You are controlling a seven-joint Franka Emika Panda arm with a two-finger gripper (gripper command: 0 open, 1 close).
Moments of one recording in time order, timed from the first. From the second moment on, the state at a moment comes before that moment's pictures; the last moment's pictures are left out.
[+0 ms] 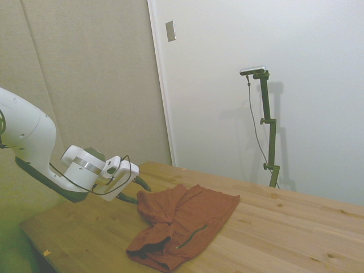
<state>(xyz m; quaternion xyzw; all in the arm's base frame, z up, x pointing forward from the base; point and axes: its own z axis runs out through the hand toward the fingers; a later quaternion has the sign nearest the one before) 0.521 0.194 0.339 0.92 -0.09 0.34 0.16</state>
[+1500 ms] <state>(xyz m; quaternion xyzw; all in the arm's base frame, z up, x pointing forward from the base) 0.551 0.158 0.325 0.93 -0.12 0.33 0.15</state>
